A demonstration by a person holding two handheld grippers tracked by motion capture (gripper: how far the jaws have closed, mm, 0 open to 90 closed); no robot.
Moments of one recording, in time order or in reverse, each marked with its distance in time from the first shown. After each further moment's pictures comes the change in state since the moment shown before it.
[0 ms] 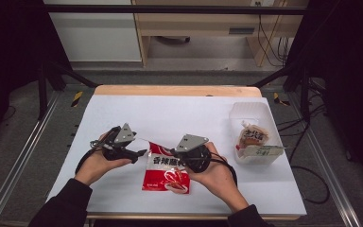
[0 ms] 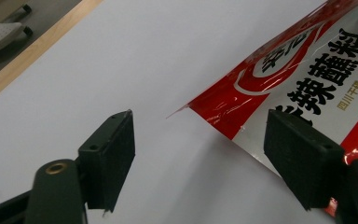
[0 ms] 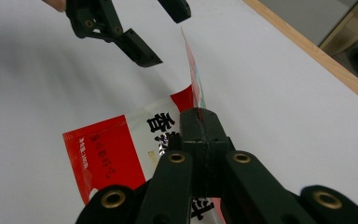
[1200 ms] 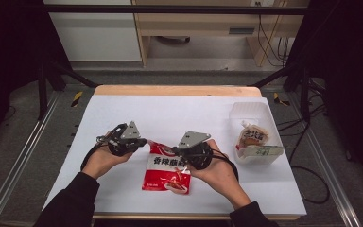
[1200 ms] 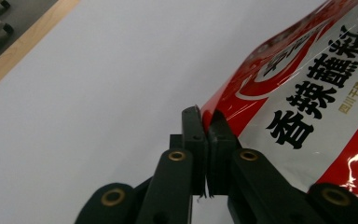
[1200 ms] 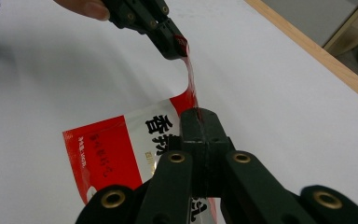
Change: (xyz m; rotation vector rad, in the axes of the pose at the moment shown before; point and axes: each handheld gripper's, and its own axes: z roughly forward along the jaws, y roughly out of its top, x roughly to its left) left arm 0.003 0.011 0.009 0.033 -0.047 0.030; right arm -0.009 0.001 -0.002 0.001 0.022 0.005
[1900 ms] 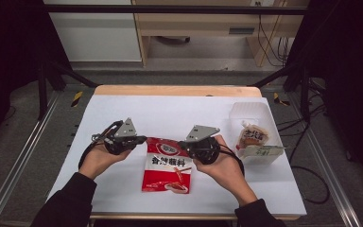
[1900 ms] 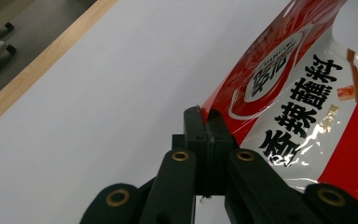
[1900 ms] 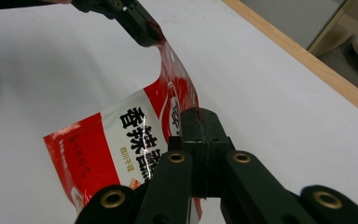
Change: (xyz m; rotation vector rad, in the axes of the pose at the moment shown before) left arm -0.001 0.011 -0.021 -0.067 -0.014 0.008; right arm -0.017 0.001 -0.015 -0.011 -0.025 0.035
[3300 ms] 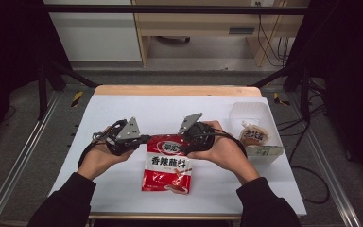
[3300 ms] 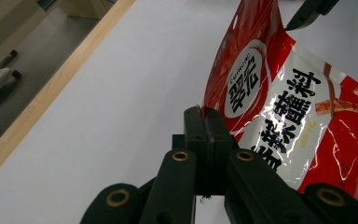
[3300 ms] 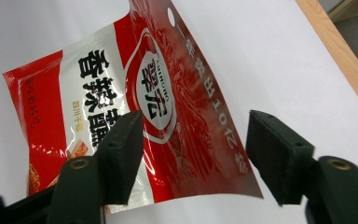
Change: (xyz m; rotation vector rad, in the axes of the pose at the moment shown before) left arm -0.016 0.027 -0.017 -0.022 -0.006 0.094; right arm -0.027 0.024 0.022 0.277 0.033 -0.167
